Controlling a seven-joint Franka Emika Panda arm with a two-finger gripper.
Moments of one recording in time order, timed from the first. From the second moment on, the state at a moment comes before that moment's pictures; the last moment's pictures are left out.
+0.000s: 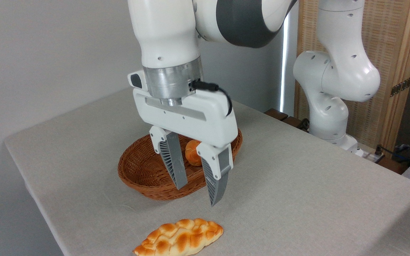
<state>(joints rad) -0.02 0.02 0.15 -1.79 0.08 1.86 0.76</state>
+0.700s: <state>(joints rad) -0.02 0.16 0.14 -1.83 0.08 2.01 1.15</state>
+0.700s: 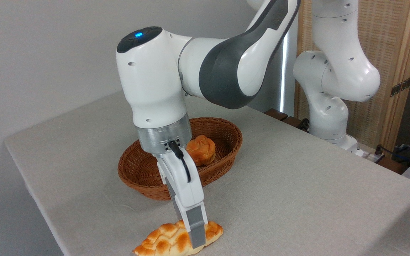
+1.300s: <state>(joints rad) -0.02 0.16 0.12 -1.84 0.01 2.01 1.19</state>
